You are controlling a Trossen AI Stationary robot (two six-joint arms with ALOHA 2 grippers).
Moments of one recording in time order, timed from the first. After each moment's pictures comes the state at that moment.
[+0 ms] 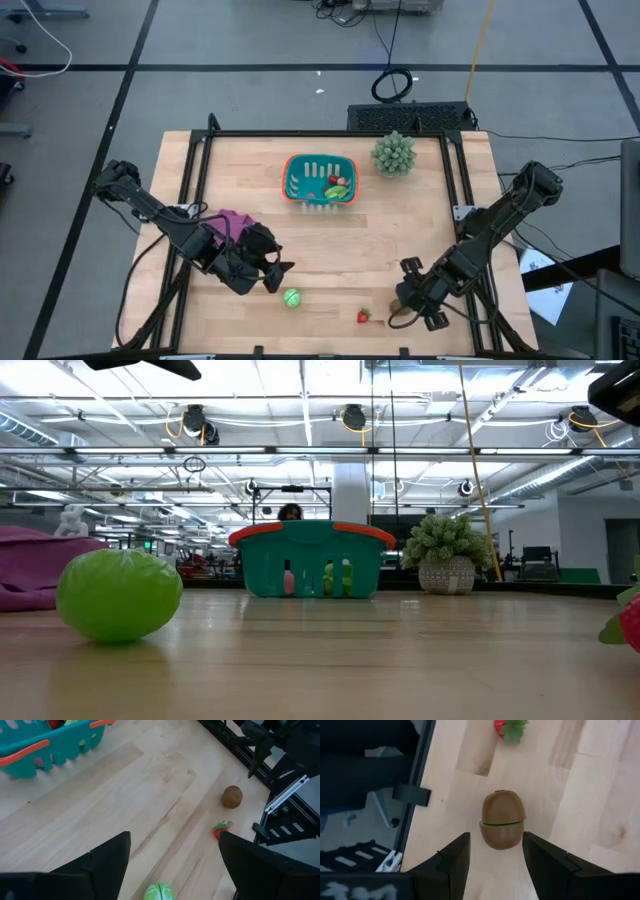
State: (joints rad) left arm -0.59 1.43 1.22 -0.68 -0.58 -1.19; right arm 0.76 1.43 1.01 -0.74 -0.06 0.54
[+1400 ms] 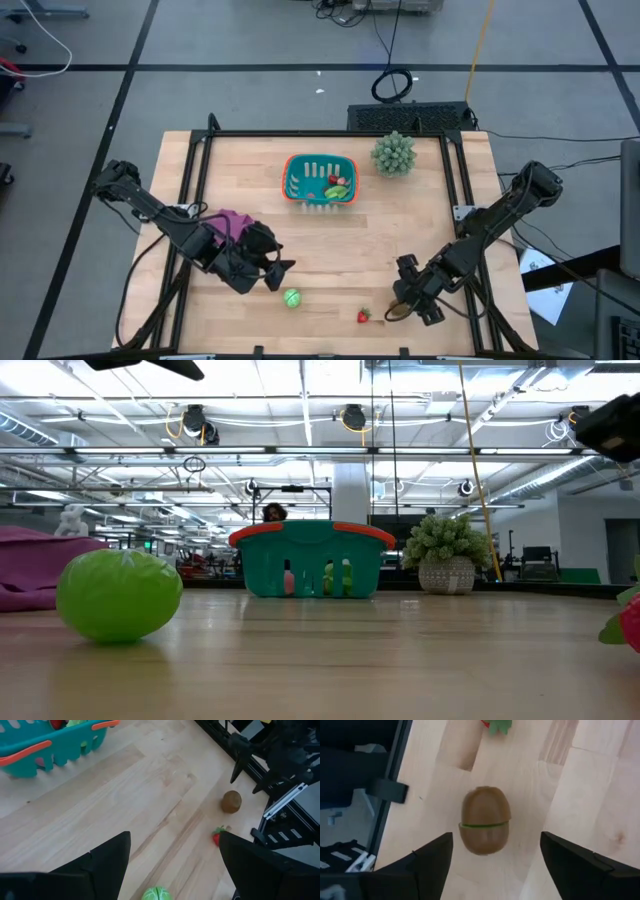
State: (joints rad) left arm -0.58 1.43 1.22 -0.68 -0.59 -1.21; right arm 0.73 1.43 0.90 -0.64 -0.06 0.47
